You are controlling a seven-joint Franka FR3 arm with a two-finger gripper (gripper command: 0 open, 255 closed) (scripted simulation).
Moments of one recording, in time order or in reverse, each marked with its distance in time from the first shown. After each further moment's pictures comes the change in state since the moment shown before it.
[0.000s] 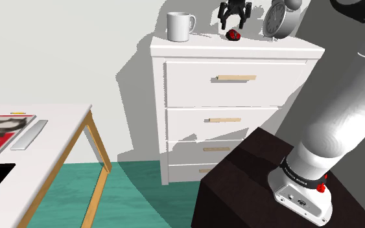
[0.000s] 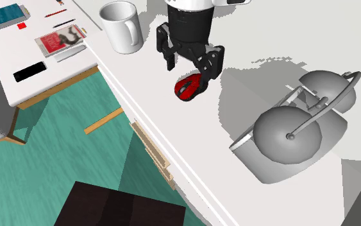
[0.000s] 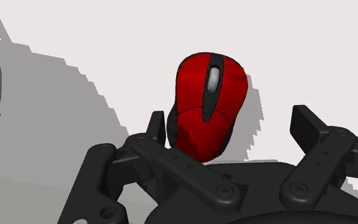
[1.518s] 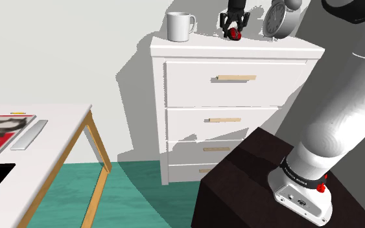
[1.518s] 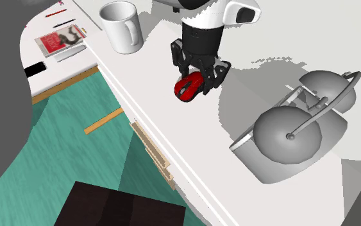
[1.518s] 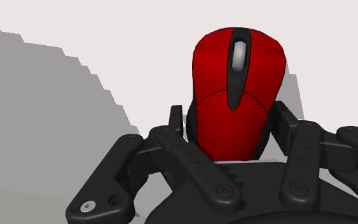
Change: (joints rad) arm -0.017 0.042 -0.017 -0.027 -0.006 0.056 0.014
